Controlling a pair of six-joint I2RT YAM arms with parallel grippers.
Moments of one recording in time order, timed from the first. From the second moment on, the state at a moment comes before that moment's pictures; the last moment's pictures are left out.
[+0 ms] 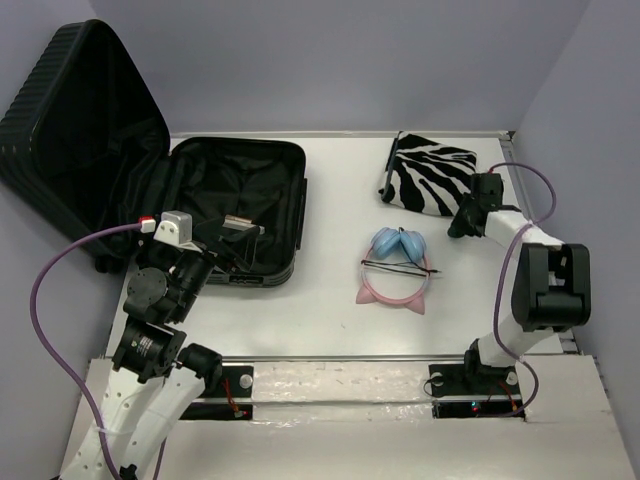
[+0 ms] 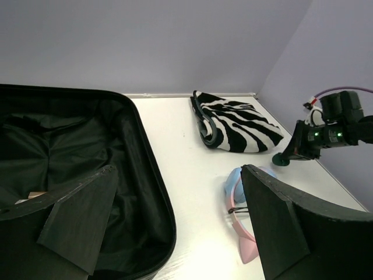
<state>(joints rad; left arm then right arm) -0.41 0.39 0.68 -0.15 0.03 -0.31 -0.05 1.64 0.99 -0.26 0.13 0.41</state>
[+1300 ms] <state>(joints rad) -0.40 0.39 0.68 -0.16 0.02 -0.31 0.60 1.65 1.31 -0.33 0.12 0.43</state>
